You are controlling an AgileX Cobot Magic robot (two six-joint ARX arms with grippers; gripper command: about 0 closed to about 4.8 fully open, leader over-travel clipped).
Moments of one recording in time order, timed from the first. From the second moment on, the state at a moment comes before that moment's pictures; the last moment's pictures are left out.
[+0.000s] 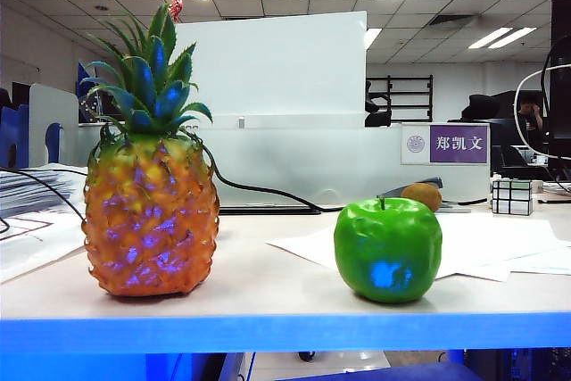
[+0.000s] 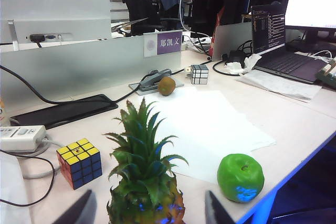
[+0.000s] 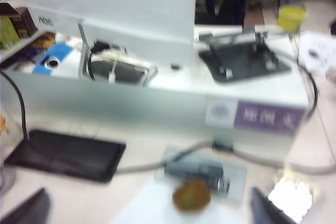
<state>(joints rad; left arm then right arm) -0.05 0.01 0.48 -0.46 0.65 0.01 0.07 1.56 1.72 -0.41 -0.15 0.01</state>
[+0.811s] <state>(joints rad) -0.05 0.01 0.48 -0.46 0.66 0.01 0.07 2.00 2.08 -0.54 -0.18 0.15</state>
